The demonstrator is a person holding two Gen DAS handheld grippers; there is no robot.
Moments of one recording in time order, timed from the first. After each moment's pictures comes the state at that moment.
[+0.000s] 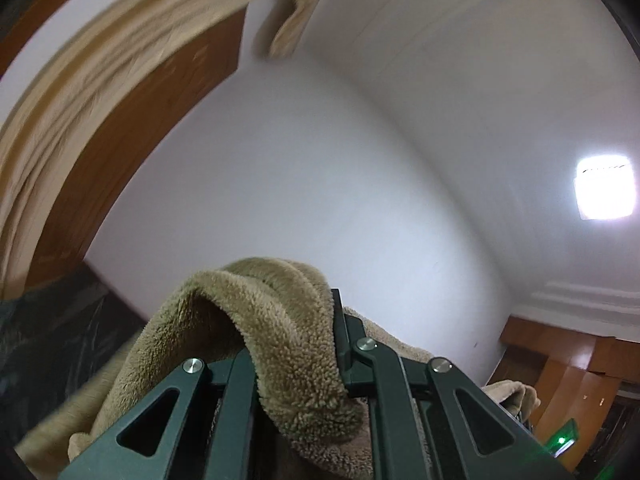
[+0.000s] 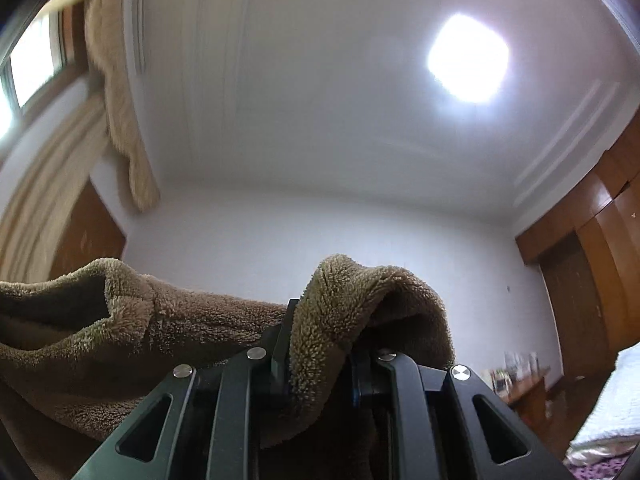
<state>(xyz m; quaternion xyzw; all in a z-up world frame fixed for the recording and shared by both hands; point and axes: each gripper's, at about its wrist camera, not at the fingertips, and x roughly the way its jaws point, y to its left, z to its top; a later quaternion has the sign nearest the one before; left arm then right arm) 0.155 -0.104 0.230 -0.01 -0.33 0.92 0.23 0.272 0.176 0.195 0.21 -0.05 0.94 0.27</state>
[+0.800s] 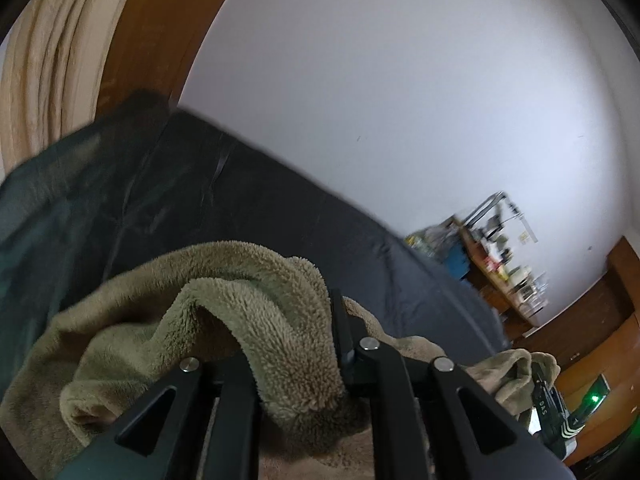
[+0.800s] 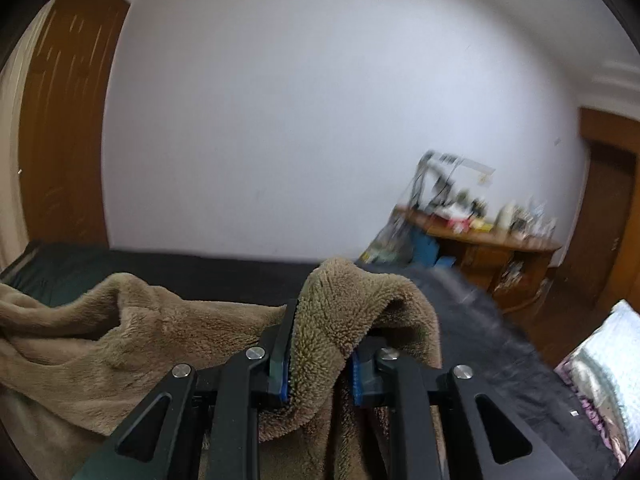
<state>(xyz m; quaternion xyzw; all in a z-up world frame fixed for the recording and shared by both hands) -0.072 0.013 0.039 -0.38 -0.25 0.88 0.11 0.020 0.284 0.021 -0.24 -0.01 0.95 0.22</state>
